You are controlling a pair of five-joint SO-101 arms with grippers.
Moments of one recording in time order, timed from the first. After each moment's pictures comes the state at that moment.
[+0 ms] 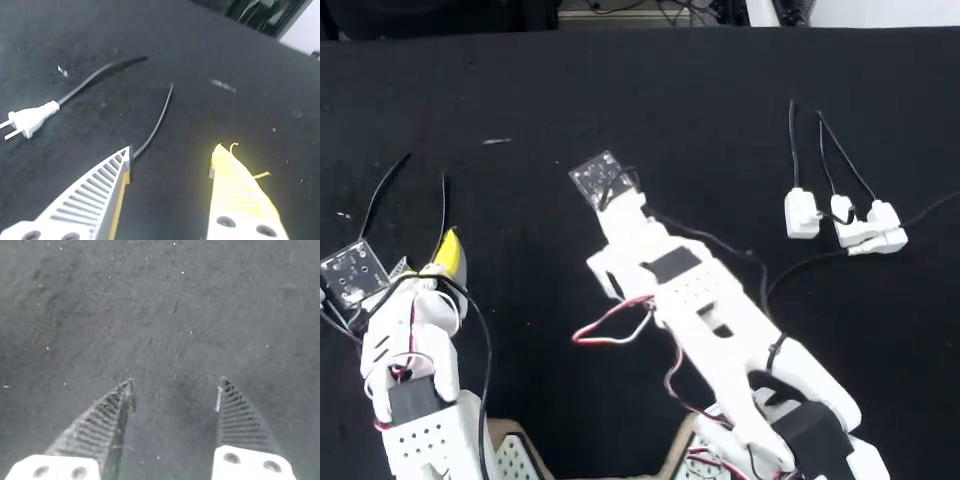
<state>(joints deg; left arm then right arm) -25.3 -101.9 91.9 43.3 10.2 -30.2 -21.2 52.4 36.0 6.2</state>
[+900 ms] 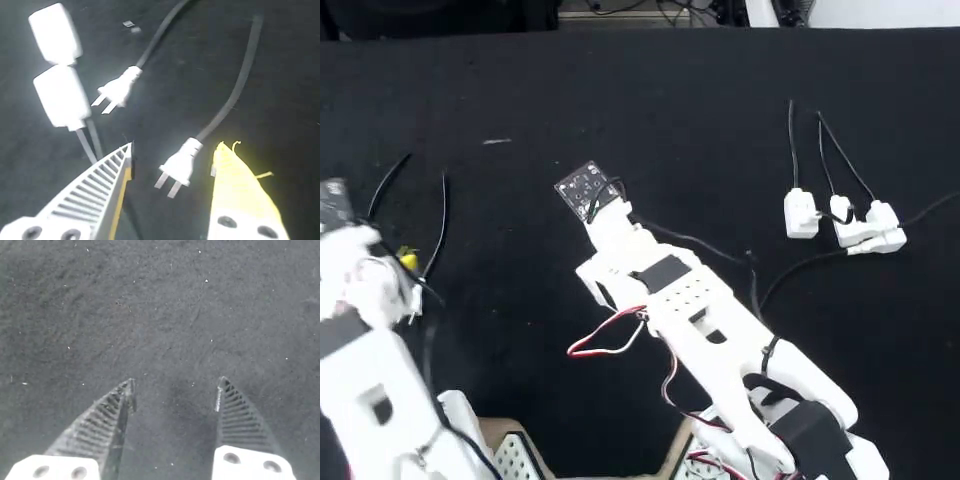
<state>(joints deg) -42.5 -52.3 56.0 53.1 -13.1 -33.8 -21.2 52.9 34.8 6.2</state>
